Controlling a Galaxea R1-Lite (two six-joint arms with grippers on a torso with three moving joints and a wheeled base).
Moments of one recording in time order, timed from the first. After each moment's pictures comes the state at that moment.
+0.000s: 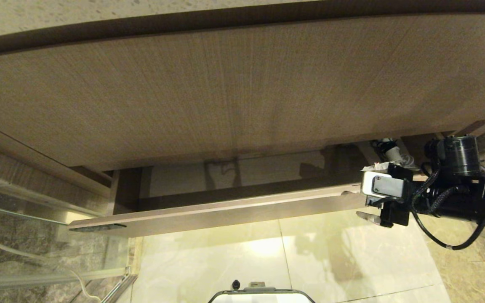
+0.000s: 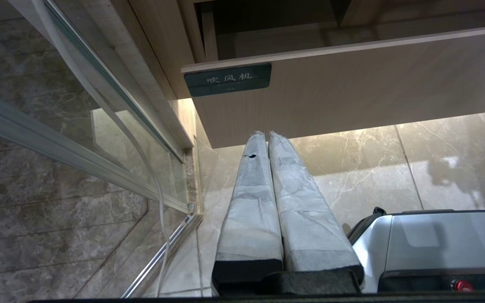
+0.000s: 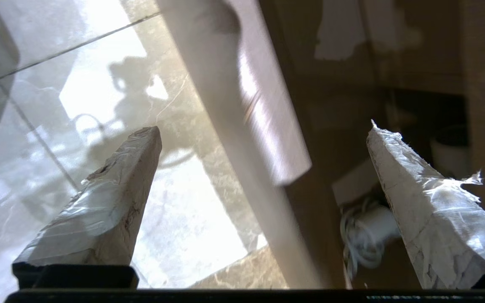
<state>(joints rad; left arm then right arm) 0.00 0.00 0.00 0.00 0.00 0.00 0.18 1.68 -0.70 -0.41 0.17 -1.20</state>
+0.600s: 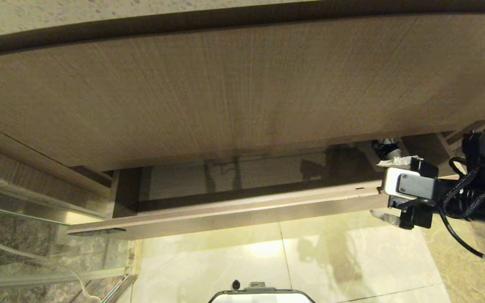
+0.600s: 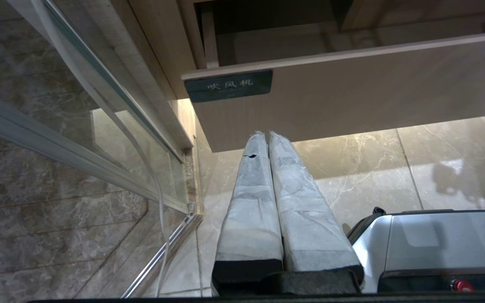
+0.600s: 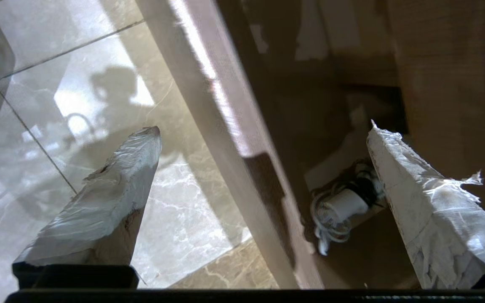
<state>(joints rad) 0.00 0.00 0.00 0.00 0.00 0.00 0.18 1.51 -0.67 -0.33 0.17 -1.20</state>
